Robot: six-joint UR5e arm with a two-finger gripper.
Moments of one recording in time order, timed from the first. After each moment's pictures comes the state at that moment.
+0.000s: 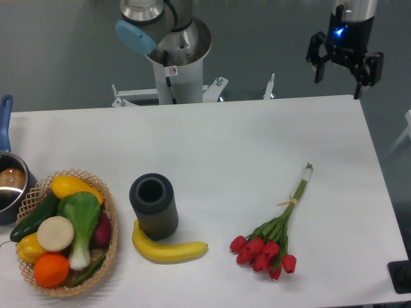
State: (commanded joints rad) arm 3.01 -1.60 -1.66 -1.21 1.37 1.77
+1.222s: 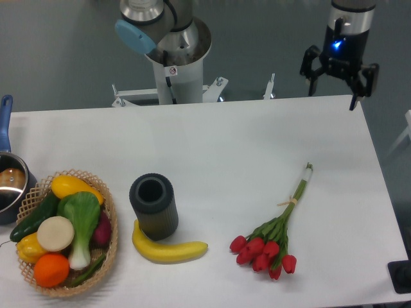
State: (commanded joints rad) arm 2.93 -1.67 -1.72 -1.16 1.31 1.51
